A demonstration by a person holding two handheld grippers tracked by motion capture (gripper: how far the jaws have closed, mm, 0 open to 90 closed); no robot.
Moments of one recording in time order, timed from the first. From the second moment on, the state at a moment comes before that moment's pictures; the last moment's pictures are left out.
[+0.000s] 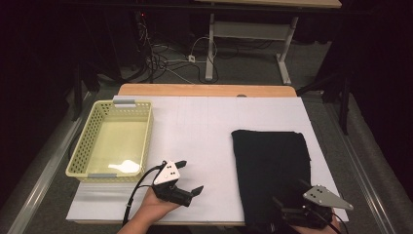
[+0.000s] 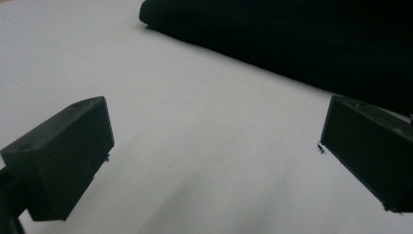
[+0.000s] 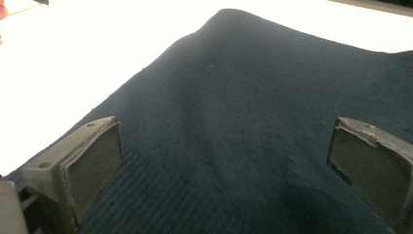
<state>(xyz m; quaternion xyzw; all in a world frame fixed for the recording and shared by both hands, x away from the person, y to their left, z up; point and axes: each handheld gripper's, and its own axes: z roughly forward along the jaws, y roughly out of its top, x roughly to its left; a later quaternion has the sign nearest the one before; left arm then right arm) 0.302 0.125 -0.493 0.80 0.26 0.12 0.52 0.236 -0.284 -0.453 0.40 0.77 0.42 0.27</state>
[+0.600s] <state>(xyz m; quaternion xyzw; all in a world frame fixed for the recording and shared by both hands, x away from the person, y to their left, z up) 0.302 0.125 -0.493 0.80 0.26 0.12 0.52 0.231 -0.237 -0.472 0.36 0.81 0.41 0.23</state>
